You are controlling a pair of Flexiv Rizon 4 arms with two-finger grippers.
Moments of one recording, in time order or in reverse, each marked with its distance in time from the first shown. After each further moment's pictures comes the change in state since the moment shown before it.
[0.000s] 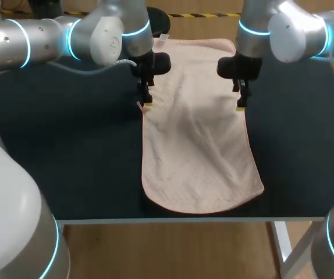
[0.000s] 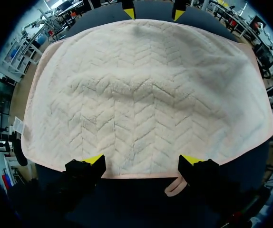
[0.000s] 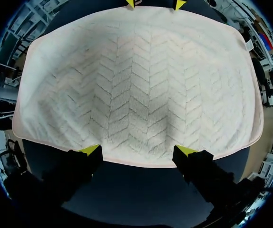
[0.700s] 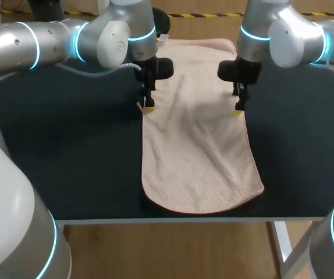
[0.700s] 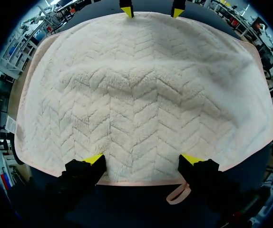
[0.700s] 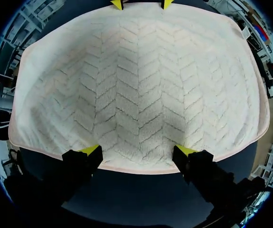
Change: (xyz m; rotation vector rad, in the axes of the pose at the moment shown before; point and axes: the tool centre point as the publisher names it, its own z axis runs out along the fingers) left arm -0.001 0.000 0.018 -0.032 0.015 -0.013; right arm -0.010 -0.002 0.023 -0.034 0.007 0.081
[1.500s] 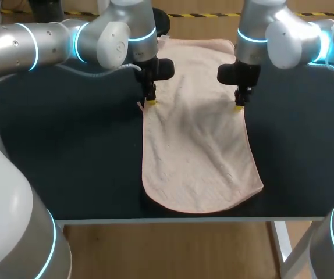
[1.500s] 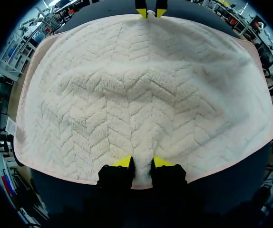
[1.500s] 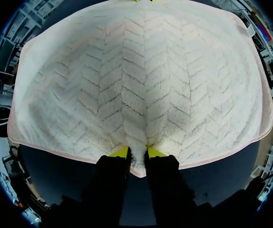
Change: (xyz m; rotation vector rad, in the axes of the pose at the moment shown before) left arm 0.005 -0.004 -0.003 0.007 -0.001 0.015; right arm 0.007 -0.007 0.003 0.048 0.009 -0.020
